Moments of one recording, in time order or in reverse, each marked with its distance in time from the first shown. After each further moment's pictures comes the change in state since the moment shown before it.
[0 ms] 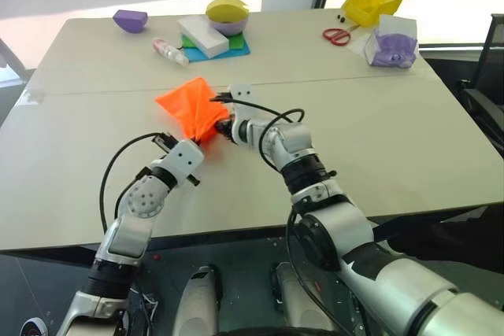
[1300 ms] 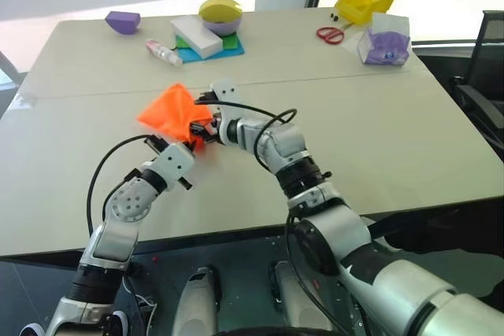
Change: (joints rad) left arm 0.027 0.049 0.037 -0.002 -0.044 -0.053 -0.048; right arm 0.071 0.003 0.119 -0.166 0.041 0.006 0.174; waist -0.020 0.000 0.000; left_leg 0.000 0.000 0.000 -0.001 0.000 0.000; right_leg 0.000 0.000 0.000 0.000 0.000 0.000
